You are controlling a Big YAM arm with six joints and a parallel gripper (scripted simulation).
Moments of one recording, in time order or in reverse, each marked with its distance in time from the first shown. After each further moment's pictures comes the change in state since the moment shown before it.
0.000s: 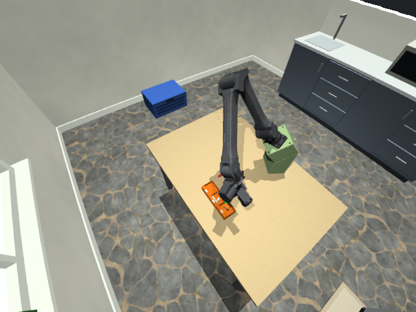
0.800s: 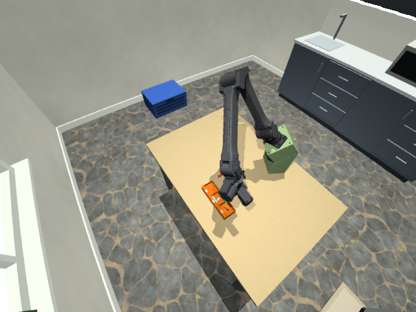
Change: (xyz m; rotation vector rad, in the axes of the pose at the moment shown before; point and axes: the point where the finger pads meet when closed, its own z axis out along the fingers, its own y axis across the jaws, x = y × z) arm -0.003 -0.006 -0.024 0.007 -0.005 0.012
